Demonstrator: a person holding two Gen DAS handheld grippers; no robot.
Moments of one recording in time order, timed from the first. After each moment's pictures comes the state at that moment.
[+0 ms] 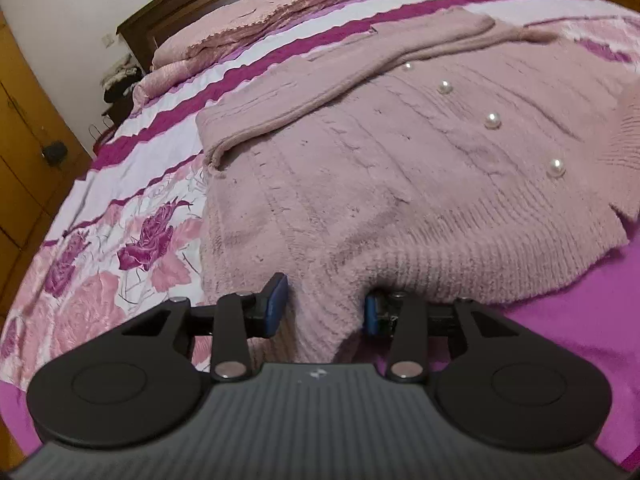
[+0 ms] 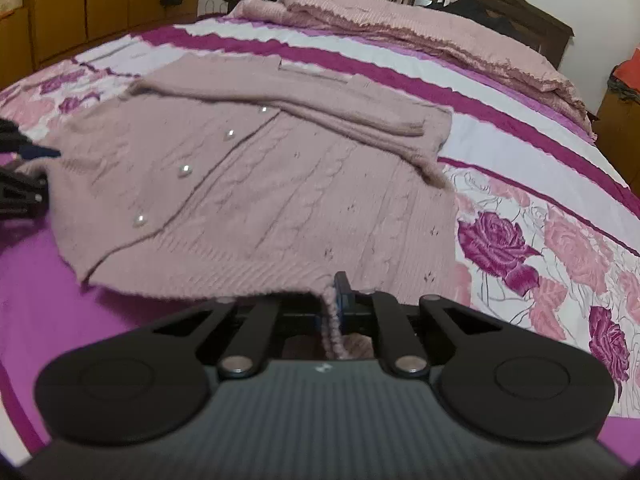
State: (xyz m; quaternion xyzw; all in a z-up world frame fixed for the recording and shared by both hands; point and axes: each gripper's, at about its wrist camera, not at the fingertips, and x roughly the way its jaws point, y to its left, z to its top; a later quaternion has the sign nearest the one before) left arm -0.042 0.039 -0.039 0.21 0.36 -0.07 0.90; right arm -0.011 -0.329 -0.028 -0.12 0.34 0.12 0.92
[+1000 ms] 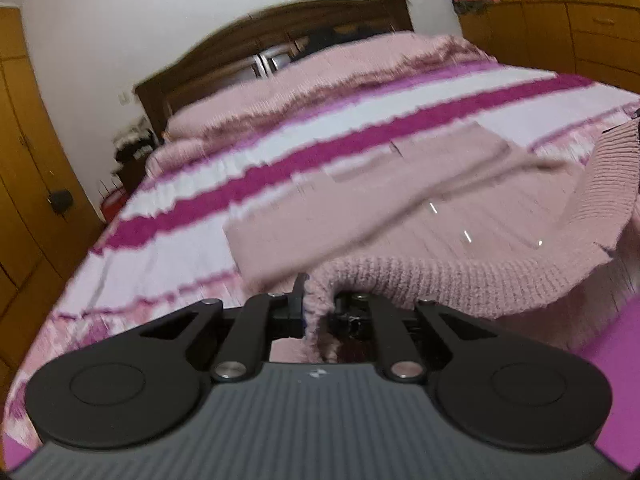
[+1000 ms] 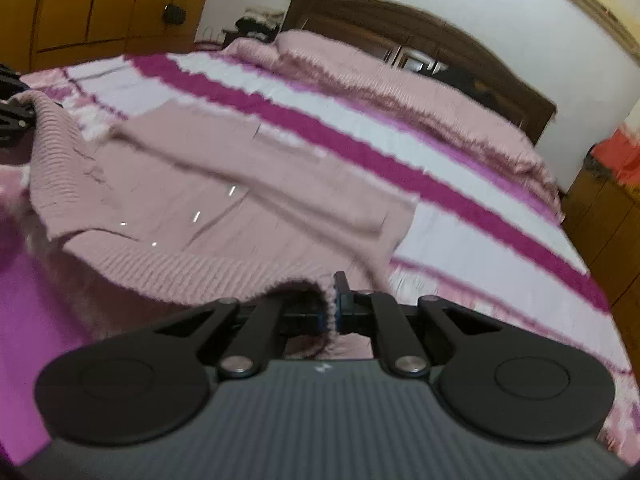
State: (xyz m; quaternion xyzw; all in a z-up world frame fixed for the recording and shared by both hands) left arm -0.020 0.039 0.053 0.19 0.24 -0.08 0.95; right arm 0.016 -0.317 0.031 -0.20 0.26 0.10 0.94
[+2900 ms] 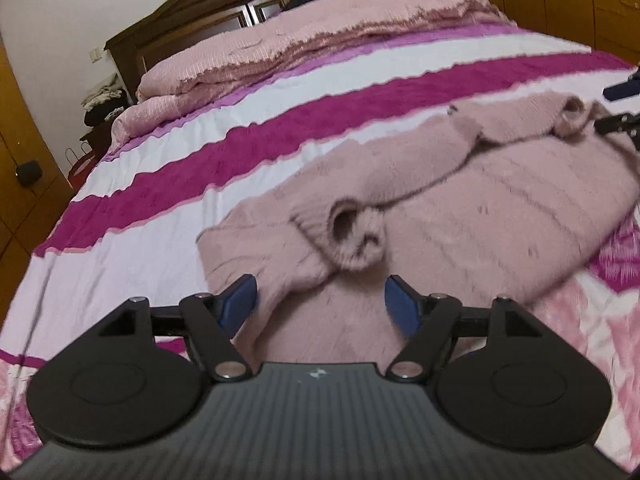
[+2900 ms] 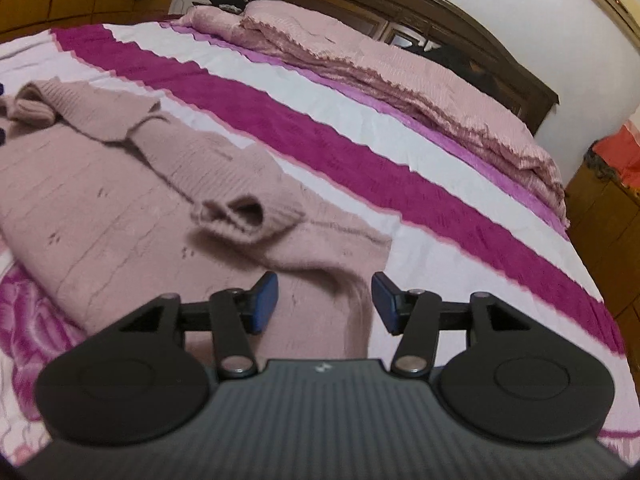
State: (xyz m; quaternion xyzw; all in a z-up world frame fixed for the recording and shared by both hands) left arm 0.199 0.066 -0.006 0.17 0.32 -0.10 0.93; right arm 0.221 -0.345 -0.024 -0.22 0.28 0.07 0.93
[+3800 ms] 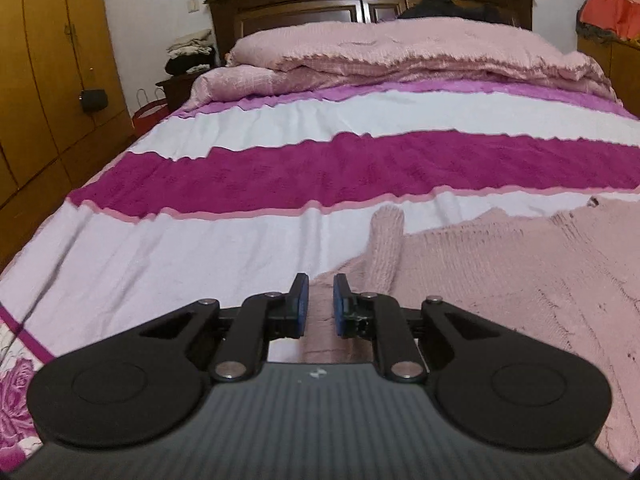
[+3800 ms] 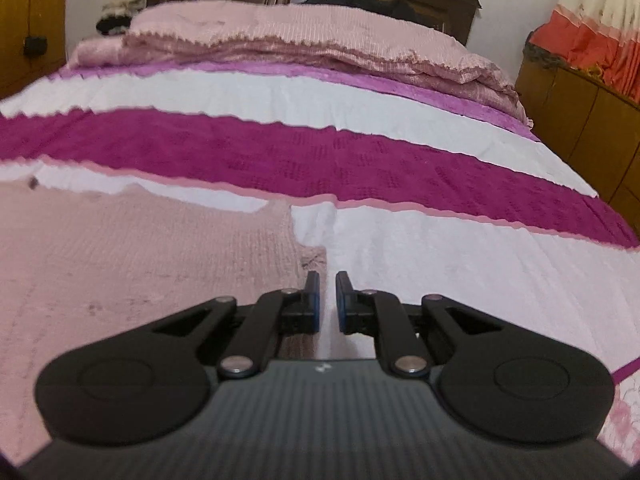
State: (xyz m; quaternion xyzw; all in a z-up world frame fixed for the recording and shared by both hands) left arm 0.296 0.132 0.002 0.05 0.31 0.02 0.95; right arm 0.291 -0.391 -0.029 -0.05 0.32 -0.04 0.94
